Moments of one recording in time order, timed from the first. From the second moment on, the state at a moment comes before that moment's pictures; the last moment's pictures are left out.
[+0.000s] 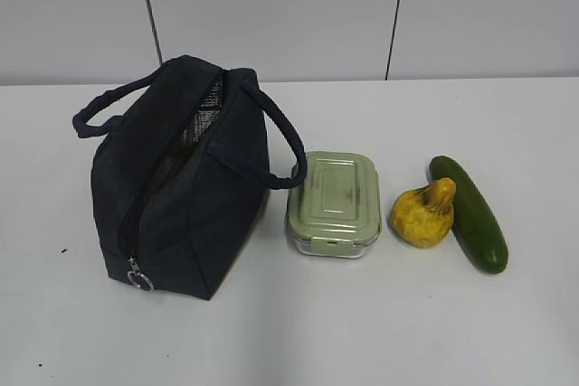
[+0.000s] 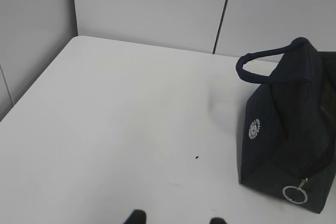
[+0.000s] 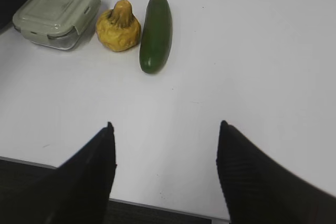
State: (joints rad) left arm -0.02 -0.02 -0.52 0.04 1.11 -0.10; right arm 0.19 -0.02 -0.50 -0.08 1.15 0.01
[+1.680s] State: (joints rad) left arm -0.02 -0.02 -0.52 0.04 1.11 -0.10; right arm 0.14 1.78 -1.10 -0.07 0.78 -0.01
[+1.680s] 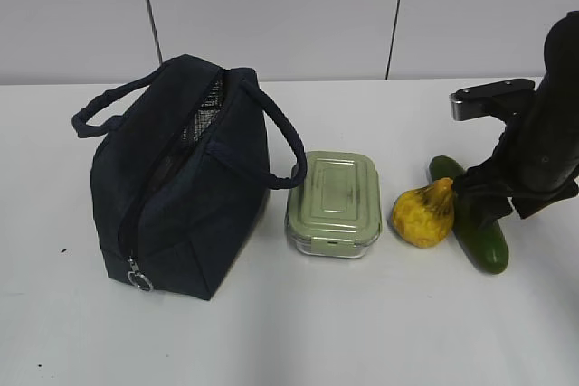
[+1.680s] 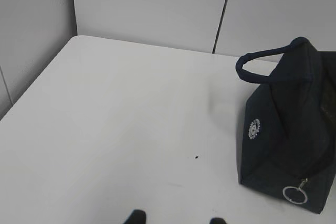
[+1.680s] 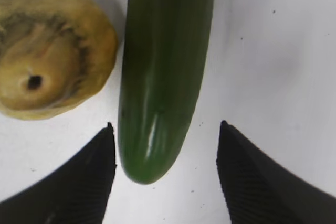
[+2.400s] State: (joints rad) left arm -0.02 -0.02 -0.52 0.01 1.11 -0.10; right arm 0.12 1.87 -1.11 0.02 0.72 -0.10
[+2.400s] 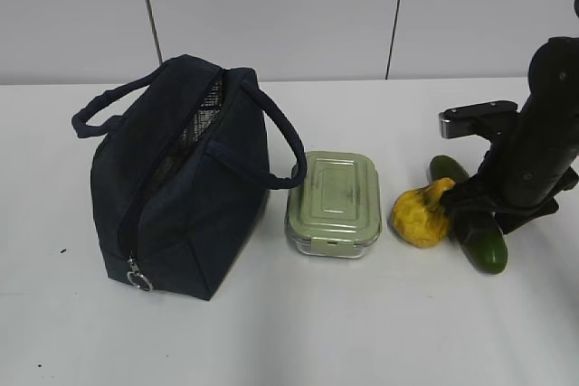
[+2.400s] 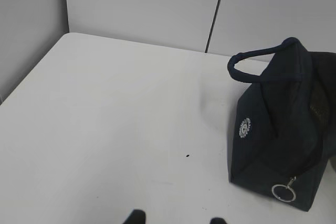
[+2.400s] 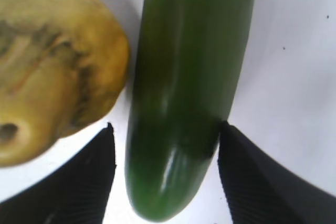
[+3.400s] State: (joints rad) left arm -0.02 -0.02 -0.53 0.01 1.11 -0.09; right arm 0.12 1.92 -1.12 -0.04 0.70 -0.08
